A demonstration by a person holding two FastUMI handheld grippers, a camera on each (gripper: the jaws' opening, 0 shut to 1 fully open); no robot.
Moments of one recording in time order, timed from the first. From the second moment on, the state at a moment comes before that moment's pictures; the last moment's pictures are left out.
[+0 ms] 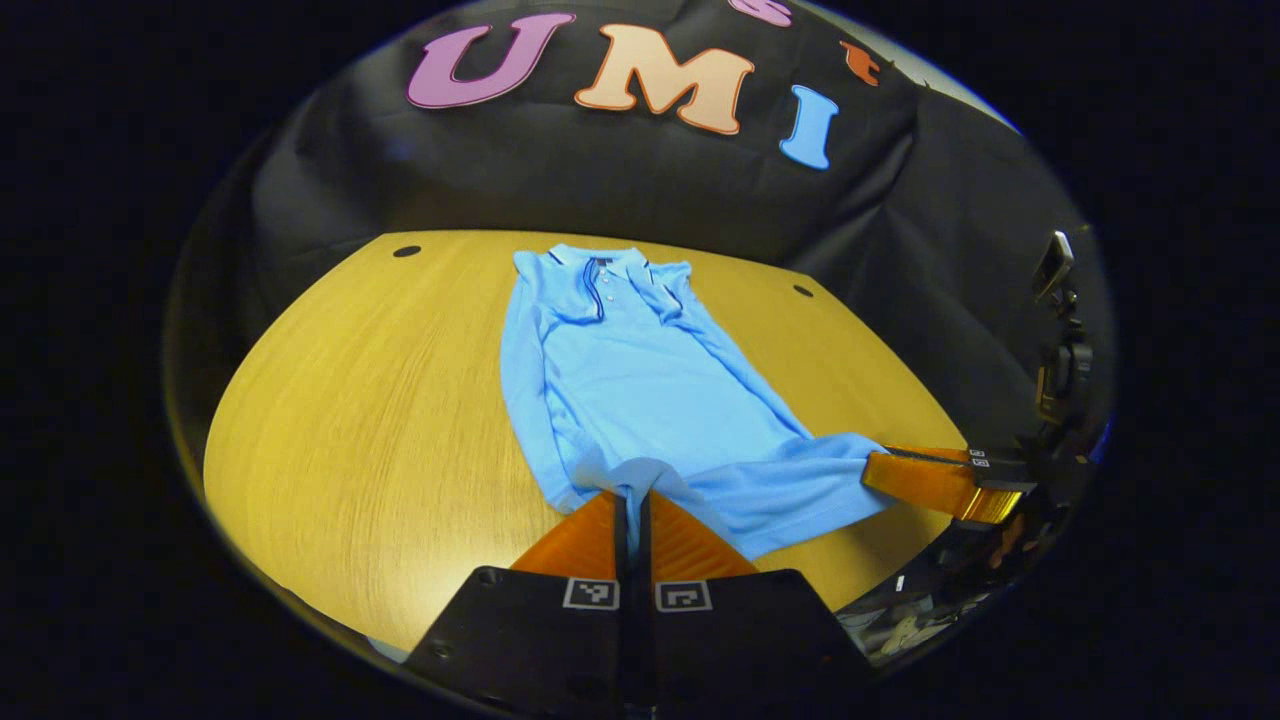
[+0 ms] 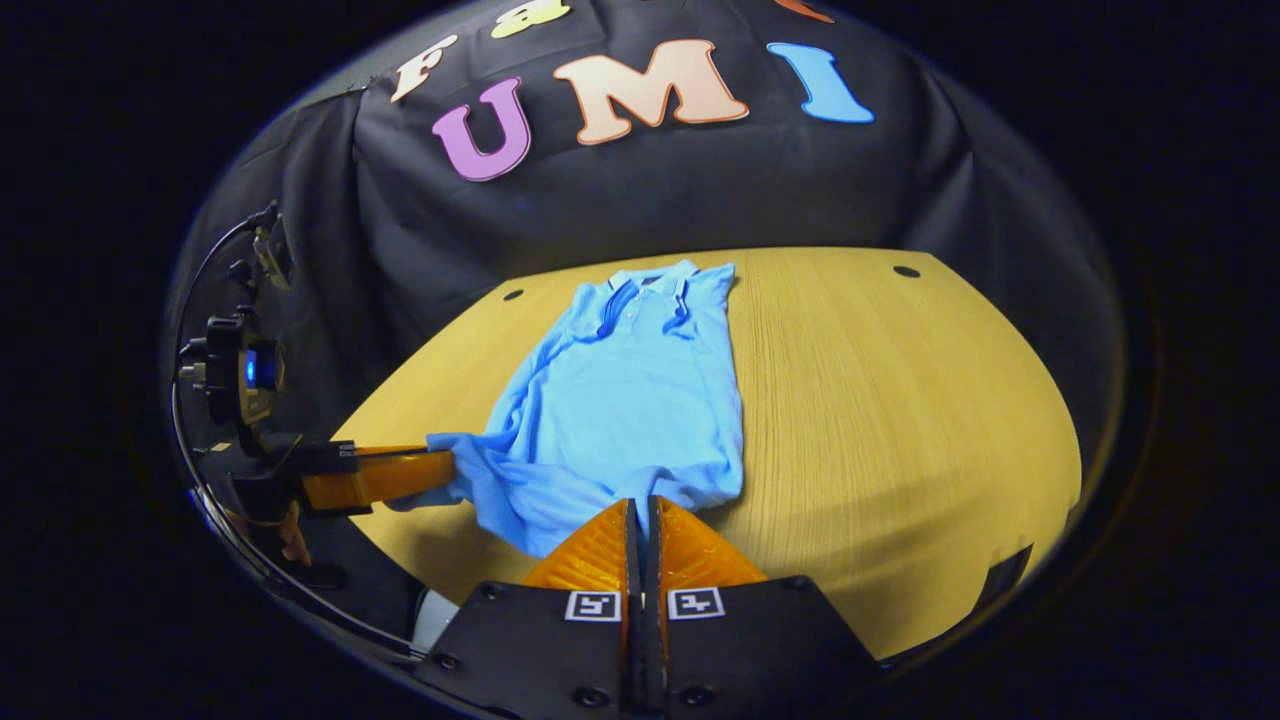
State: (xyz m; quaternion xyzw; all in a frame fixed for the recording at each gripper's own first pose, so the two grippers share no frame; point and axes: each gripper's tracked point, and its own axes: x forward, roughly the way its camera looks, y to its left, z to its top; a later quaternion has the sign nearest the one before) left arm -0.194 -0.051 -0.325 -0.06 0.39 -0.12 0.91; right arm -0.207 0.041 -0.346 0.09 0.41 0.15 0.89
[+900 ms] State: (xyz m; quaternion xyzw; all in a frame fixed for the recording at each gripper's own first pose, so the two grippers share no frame) left arm 0.078 0.003 -0.284 -0.07 0.29 -0.08 0.95; right arm 0.095 0.060 -0.338 0.12 0.31 0.15 0.93
